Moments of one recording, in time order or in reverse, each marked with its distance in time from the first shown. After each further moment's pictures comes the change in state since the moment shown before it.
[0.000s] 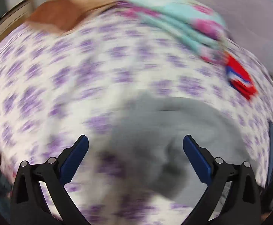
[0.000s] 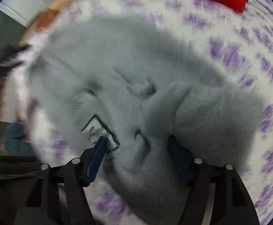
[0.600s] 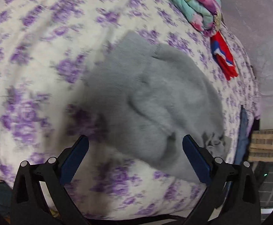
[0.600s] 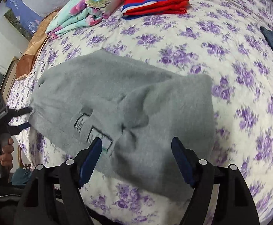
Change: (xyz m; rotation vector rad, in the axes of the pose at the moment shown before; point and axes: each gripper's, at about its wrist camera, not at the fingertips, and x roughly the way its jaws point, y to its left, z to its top) left arm 0.041 0.000 -0.025 -0.033 0.346 -0.341; right arm -0.069 -0.023 -0.028 0.396 -0.137 0.028
